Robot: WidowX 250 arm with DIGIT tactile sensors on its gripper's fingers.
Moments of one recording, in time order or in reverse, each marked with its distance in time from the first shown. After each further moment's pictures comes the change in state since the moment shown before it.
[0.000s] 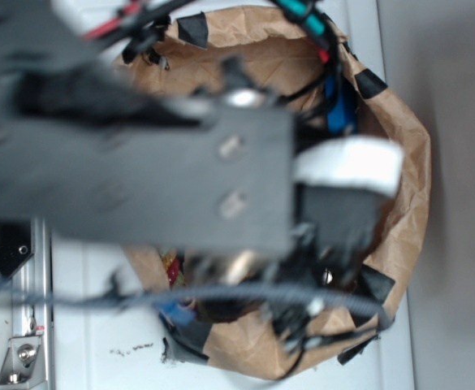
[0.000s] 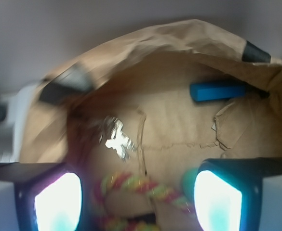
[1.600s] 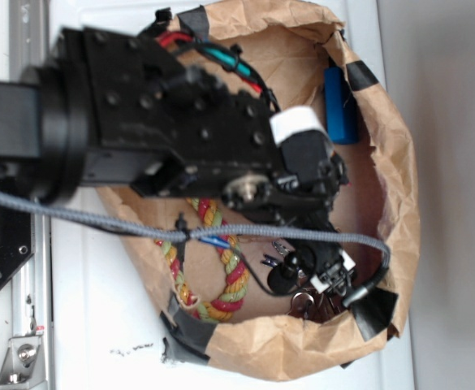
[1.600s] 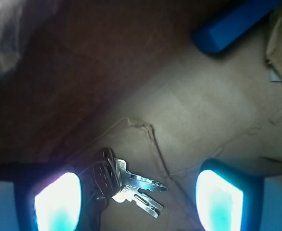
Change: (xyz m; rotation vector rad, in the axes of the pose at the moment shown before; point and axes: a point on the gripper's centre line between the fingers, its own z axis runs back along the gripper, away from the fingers) arm -0.003 -0.007 -0.082 -0.184 -0.046 0.406
